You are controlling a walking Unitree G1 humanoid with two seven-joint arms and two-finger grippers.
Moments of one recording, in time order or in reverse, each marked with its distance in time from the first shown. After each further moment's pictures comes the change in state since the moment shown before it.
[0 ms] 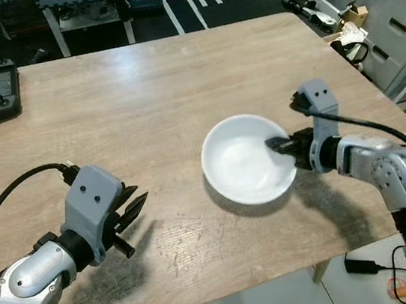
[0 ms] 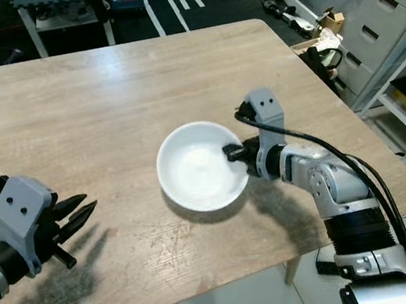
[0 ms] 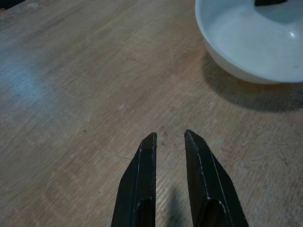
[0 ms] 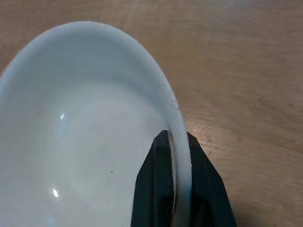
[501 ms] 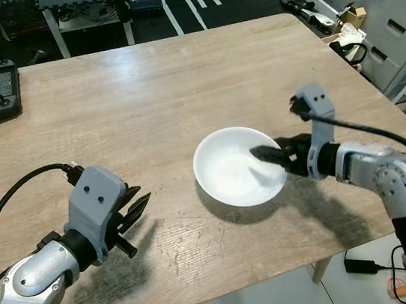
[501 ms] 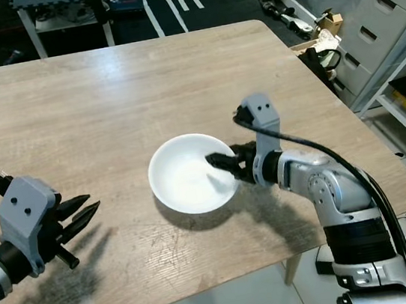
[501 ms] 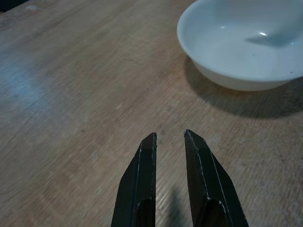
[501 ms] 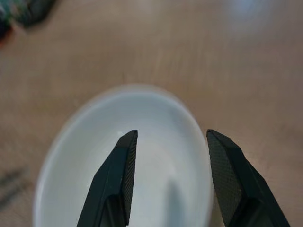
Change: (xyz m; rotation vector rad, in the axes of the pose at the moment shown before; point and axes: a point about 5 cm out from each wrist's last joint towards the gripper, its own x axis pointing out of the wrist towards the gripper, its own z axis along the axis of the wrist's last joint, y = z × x) left arm 0.003 -0.001 -0.001 0.002 -0.006 -0.011; right arm -0.011 0.003 0.019 0.180 -0.171 0.097
